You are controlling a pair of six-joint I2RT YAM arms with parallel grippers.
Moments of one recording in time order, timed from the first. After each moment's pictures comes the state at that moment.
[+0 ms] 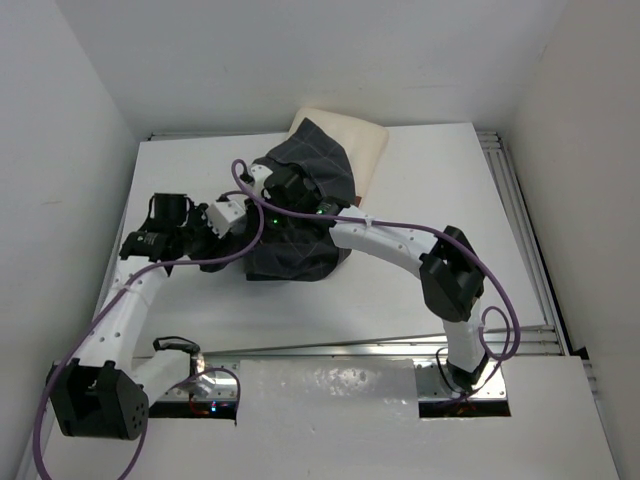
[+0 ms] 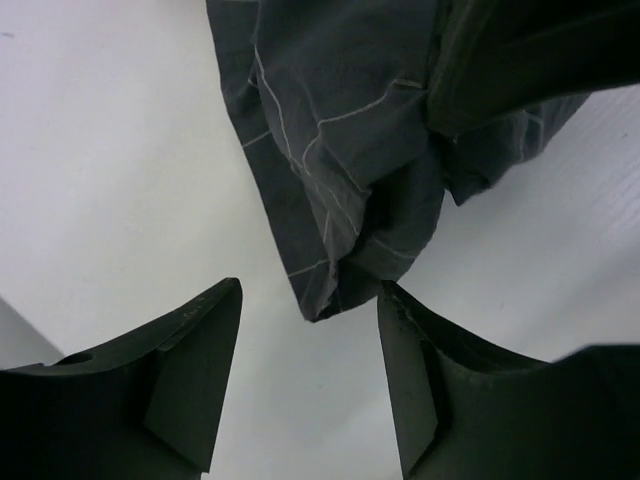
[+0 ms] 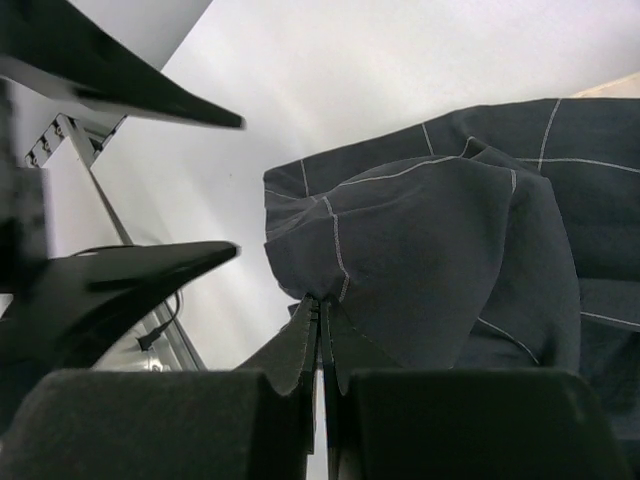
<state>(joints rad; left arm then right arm) -0.03 1.03 0.92 -0.80 0.29 0.76 0.92 1.98 1.62 -0.19 -0.22 0.33</state>
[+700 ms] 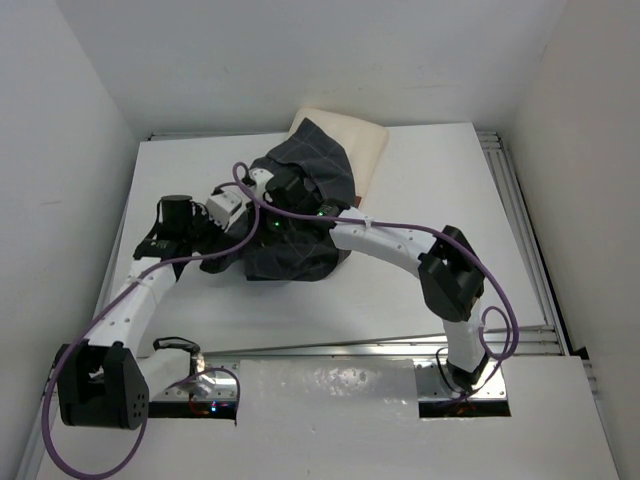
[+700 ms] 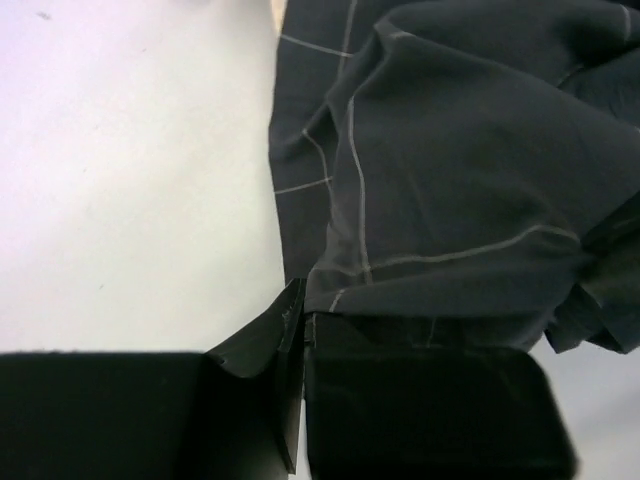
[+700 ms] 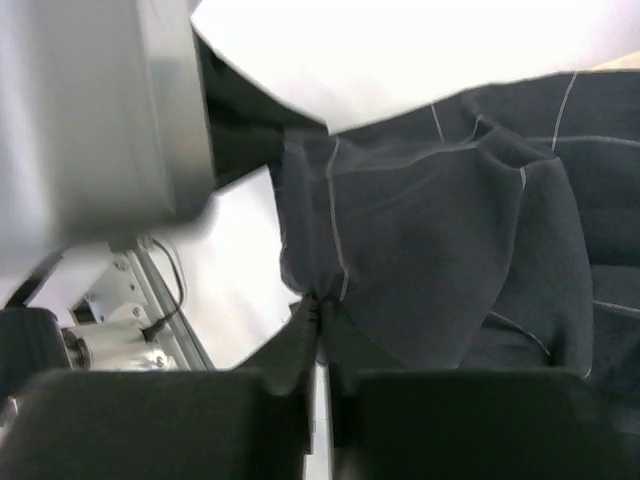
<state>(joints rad) -0.03 1.08 0.74 -0.41 0.26 0.53 0.92 1.98 1.59 -0.18 -0.25 0.35</state>
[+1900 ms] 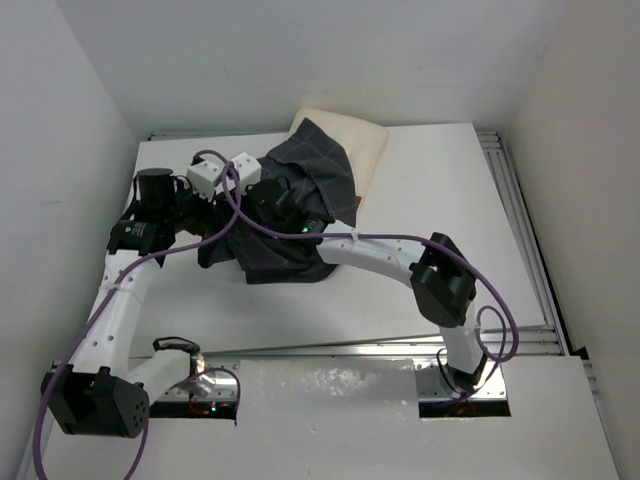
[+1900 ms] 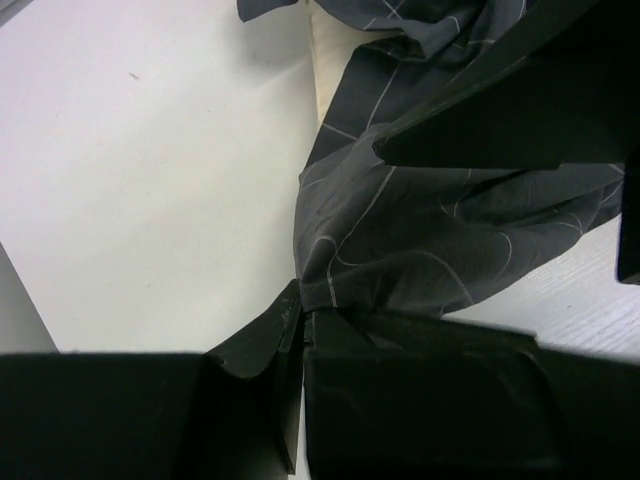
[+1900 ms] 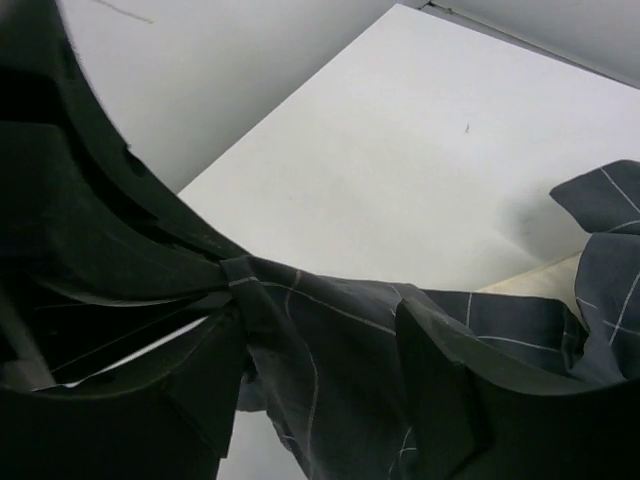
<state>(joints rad) -0.04 1.04 1.04 -0.65 0.27 0.40 1.02 2.01 1.61 0.19 0.14 0.20</state>
